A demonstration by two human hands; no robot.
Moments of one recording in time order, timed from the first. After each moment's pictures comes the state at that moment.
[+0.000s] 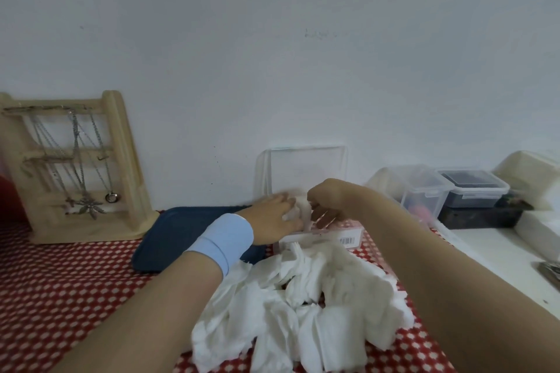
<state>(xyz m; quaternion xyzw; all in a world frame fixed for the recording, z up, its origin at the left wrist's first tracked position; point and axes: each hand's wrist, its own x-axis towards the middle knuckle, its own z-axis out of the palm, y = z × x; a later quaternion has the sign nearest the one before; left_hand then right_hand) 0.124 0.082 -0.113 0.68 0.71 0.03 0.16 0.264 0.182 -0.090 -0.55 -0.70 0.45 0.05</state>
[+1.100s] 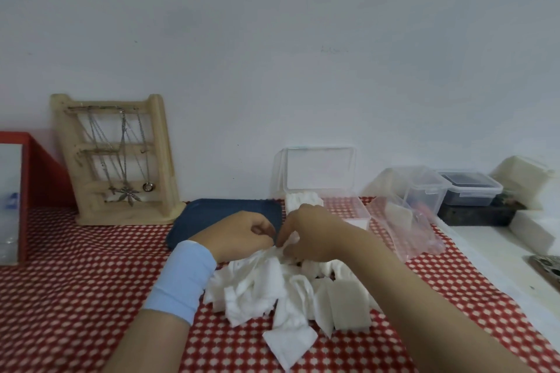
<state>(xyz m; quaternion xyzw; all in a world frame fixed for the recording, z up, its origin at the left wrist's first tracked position) 0.100 -0.036 -0.106 0.57 0.74 0.22 0.27 0.271 0.052 -0.091 -0.26 -0.96 0.11 0.02</state>
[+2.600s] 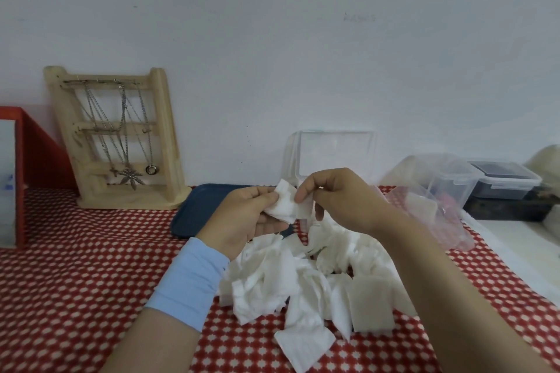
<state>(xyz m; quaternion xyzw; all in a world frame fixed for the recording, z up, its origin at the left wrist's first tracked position) 0.109 -0.031 -0.110 0.30 0.57 0.60 0.46 0.278 0.070 -0.081 -0.28 -0.83 0.41 0.24</state>
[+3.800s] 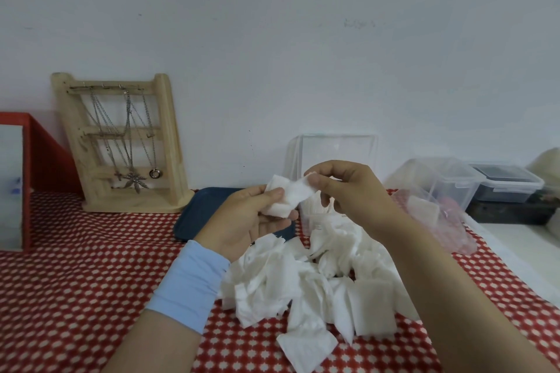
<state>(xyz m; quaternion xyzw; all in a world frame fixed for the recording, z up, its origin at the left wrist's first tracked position) 0.111 -0.036 -0.101 0.30 0.51 0.63 0.50 0.281 0.070 -0.079 -0.27 -0.74 0.51 0.36</state>
